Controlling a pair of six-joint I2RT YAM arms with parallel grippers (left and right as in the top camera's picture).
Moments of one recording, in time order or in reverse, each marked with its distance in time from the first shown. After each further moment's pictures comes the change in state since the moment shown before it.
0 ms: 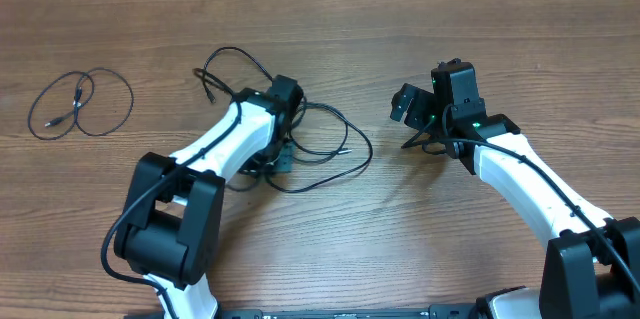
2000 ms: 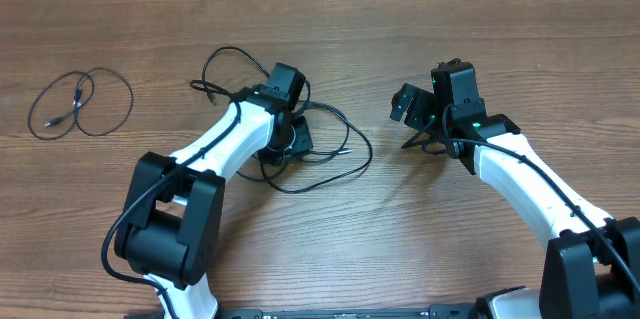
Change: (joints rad) left arm -0.023 0.000 0.002 0.262 0.288 -0.253; right arm 0.000 0.000 0.000 0.000 0.000 0.000
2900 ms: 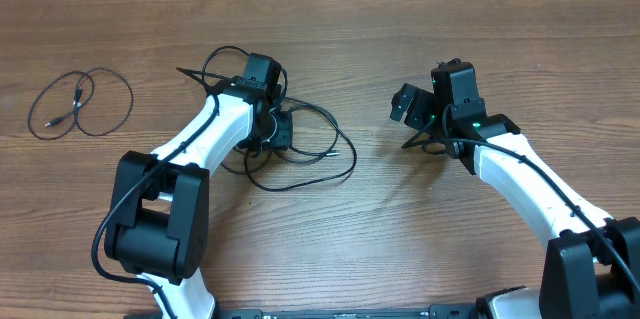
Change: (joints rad) left arm 0.106 0.000 0.018 0.000 -0.002 0.346; right arm 0.000 0.000 0.000 0.000 0.000 0.000
